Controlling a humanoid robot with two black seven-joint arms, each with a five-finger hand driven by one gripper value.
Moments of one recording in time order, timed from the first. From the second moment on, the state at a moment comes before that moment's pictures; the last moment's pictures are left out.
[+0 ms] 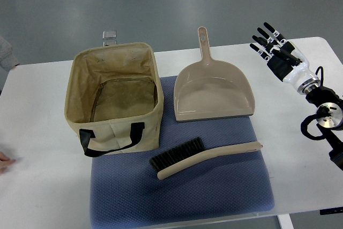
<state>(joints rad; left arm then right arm) 0.00 0.00 -0.15 -0.16 -0.06 -0.02 0.10 0.49 -0.28 1.16 0.88 -0.30 0.35 0.16</state>
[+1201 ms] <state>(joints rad) 0.01 0.00 -0.15 -0.16 -0.06 -0.02 0.09 0.49 -0.29 1.16 0.88 -0.30 0.35 0.16</state>
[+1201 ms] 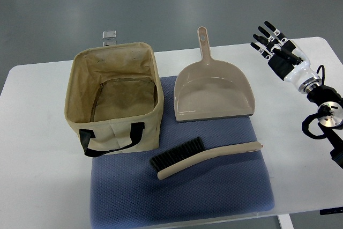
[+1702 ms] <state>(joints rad) 0.01 0.00 -0.15 -0.16 -0.06 -0.02 0.09 0.49 -0.29 1.17 0.89 -0.30 0.36 0.16</state>
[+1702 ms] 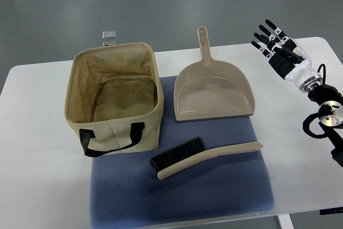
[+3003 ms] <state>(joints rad) 0.01 0.00 -0.15 -0.16 -0.06 -0.02 0.09 0.57 -0.57 0.92 1.24 -1.09 0.61 0.38</state>
